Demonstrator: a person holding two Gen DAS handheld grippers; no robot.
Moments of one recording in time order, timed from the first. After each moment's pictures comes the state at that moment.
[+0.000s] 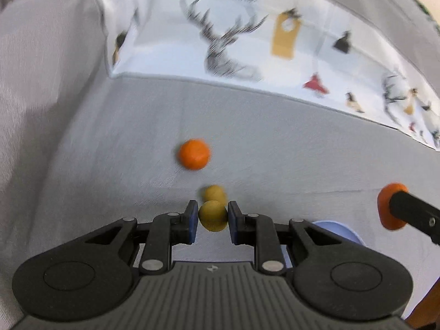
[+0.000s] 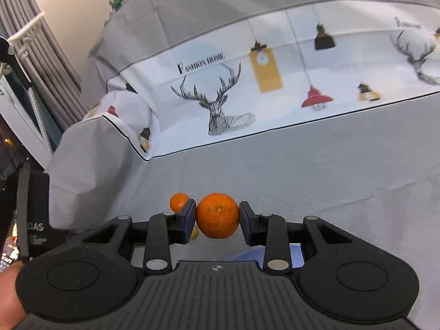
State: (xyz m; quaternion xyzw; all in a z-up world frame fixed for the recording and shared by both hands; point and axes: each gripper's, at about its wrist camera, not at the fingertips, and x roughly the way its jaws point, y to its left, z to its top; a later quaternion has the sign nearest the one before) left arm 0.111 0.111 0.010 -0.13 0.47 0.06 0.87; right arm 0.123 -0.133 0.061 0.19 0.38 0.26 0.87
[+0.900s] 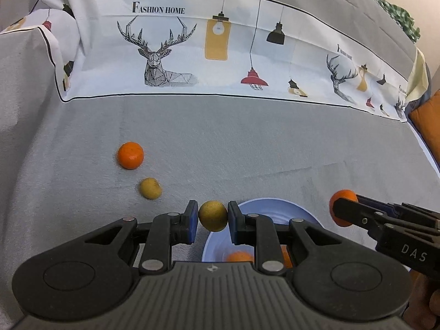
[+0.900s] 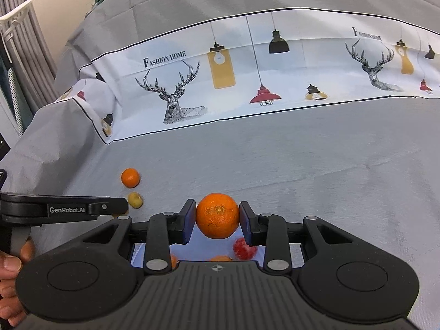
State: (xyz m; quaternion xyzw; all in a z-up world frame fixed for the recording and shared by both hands) left arm 0.085 0.051 0.021 -0.09 0.44 -0.02 0.89; right arm 0.089 -0.171 0.040 0.13 0.39 0.20 0.89
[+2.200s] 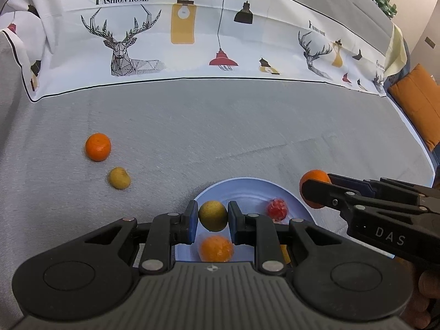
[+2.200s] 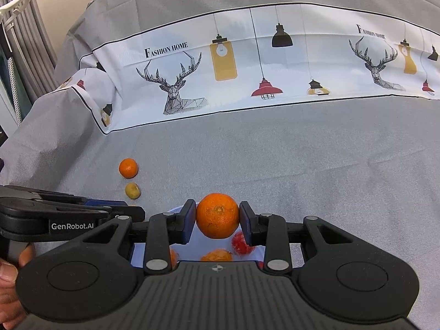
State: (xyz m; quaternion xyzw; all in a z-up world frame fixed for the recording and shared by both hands) left arm 0.085 0.030 0.012 -0.07 0.46 -0.08 0.88; right arm 0.090 -0.166 0.035 0.12 0.40 0.20 0.89
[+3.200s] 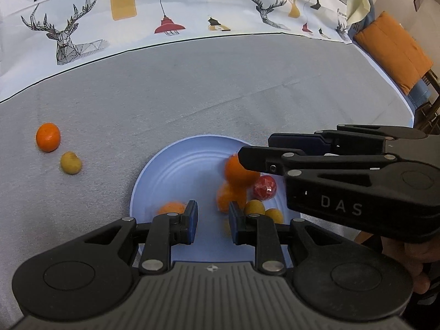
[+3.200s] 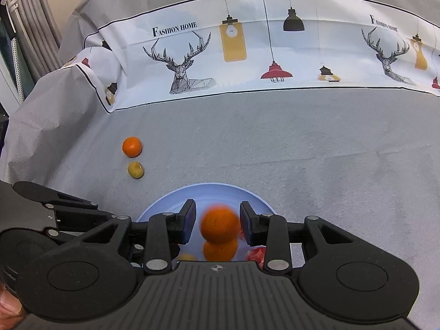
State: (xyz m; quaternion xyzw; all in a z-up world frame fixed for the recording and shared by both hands) left arm 0.078 -0.008 -0.009 -0.01 0.51 -0.17 0.84; right arm 0.088 -0.156 0.026 0.10 0.43 0.22 0.87
